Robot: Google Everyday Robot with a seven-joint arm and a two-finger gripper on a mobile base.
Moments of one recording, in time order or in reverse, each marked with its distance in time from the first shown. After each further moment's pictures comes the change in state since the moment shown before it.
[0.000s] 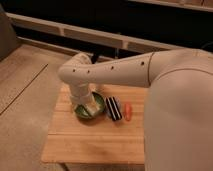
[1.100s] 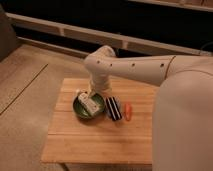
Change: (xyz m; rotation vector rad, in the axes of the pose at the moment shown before) arm -0.108 -0.089 0.000 -0.058 -0.157 -0.168
